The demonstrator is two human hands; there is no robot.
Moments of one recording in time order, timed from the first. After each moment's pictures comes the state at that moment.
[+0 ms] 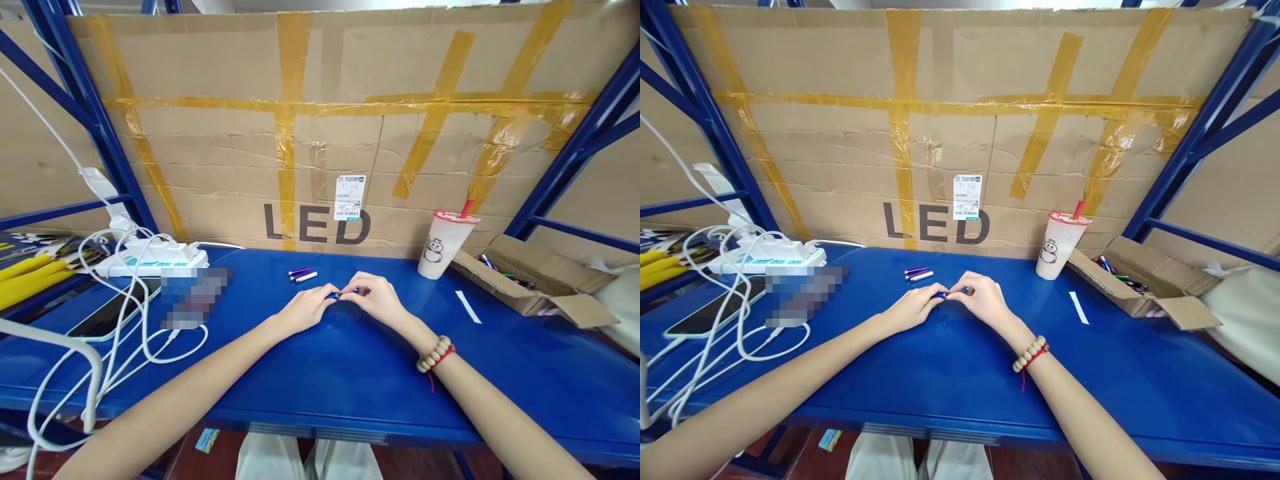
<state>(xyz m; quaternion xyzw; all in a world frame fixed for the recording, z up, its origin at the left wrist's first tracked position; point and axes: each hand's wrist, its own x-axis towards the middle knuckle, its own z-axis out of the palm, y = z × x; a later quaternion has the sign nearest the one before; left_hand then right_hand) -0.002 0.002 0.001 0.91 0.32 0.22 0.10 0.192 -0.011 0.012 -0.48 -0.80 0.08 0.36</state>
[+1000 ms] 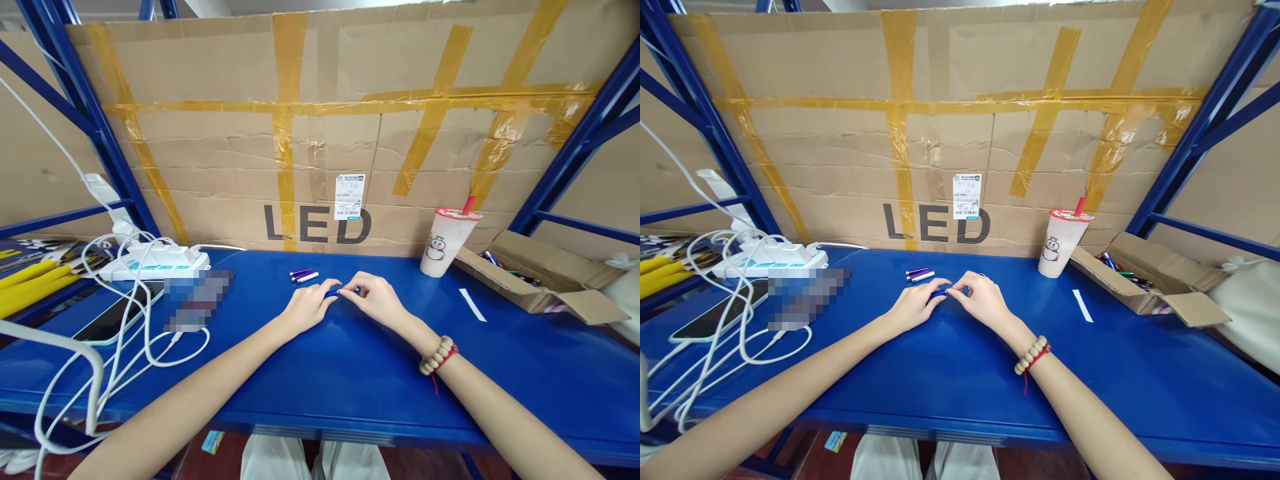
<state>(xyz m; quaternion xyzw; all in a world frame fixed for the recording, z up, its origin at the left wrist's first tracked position) 0.002 0.001 0.001 0.89 0.38 0.24 0.03 0.184 -0.016 0.016 -0.50 -0.79 0.05 0.35</state>
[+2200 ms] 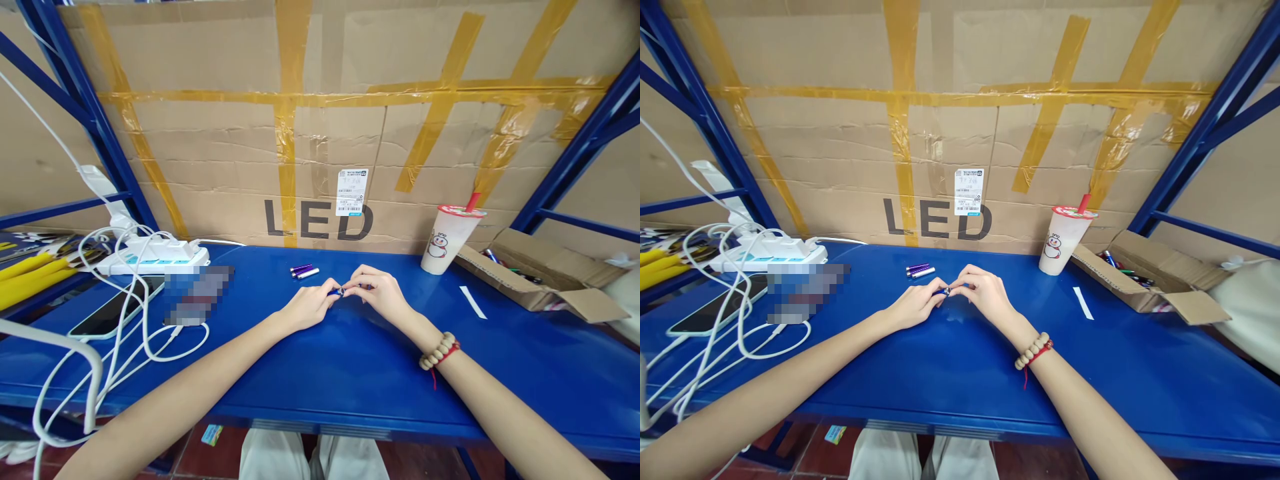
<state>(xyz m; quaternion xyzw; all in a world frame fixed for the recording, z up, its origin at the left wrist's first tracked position) -0.002 -0.004 0.008 0.91 0.34 0.20 0.12 0.193 -0.013 0.013 -0.42 -0.81 0.09 0.39</state>
